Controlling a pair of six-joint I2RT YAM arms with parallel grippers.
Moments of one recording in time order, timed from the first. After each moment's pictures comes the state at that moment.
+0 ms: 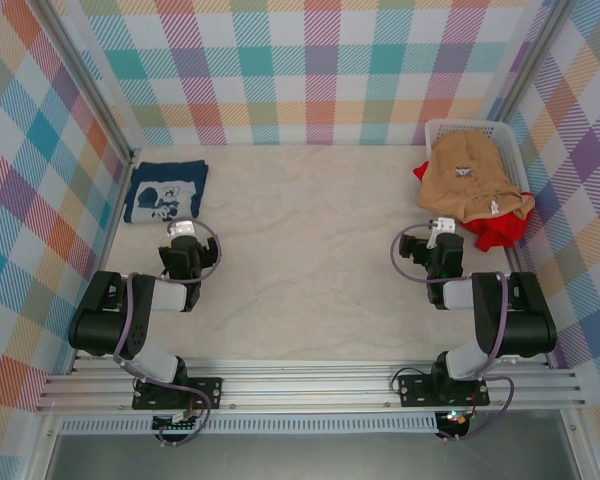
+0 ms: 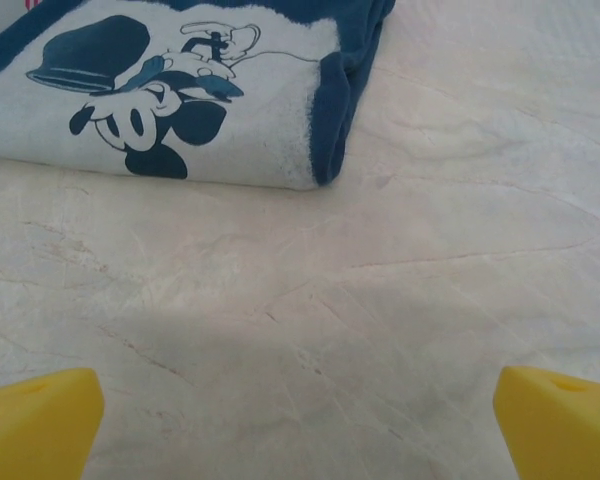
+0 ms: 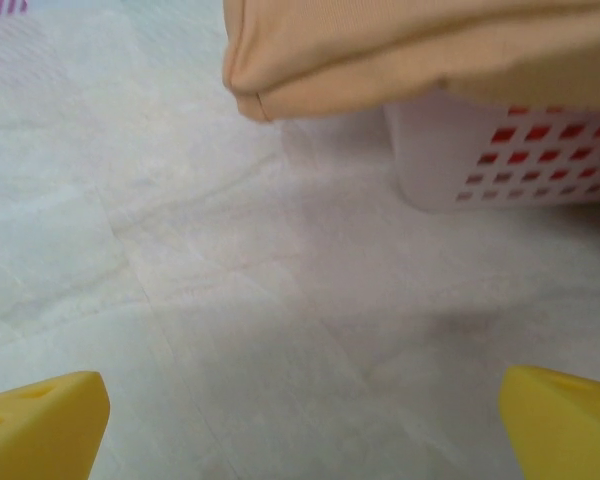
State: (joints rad) left arm -0.10 1.56 0.39 0.69 -0.32 -0.15; right arm 0.01 1.53 0.36 0.72 0.06 0.10
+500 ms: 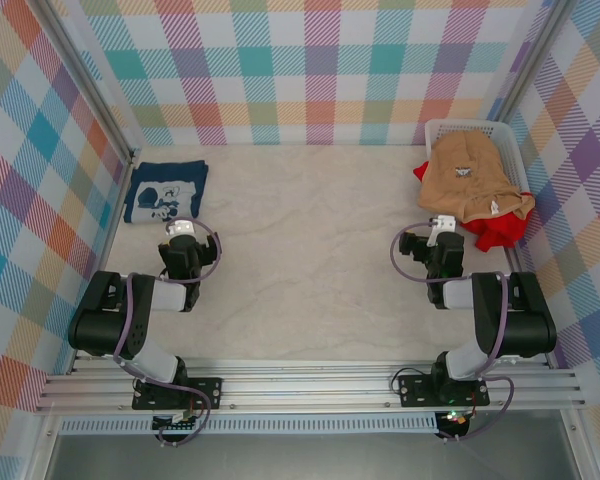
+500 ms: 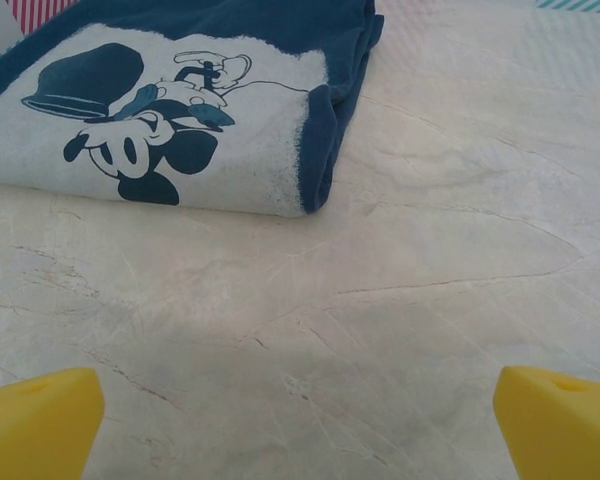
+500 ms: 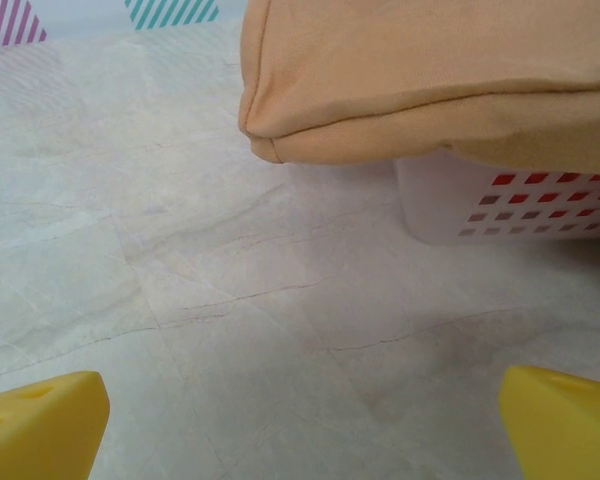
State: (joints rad) left arm -0.10 1.56 0.39 0.73 -0.30 -0.15; right arm 0.02 1.53 0.37 0.75 0.04 0.09
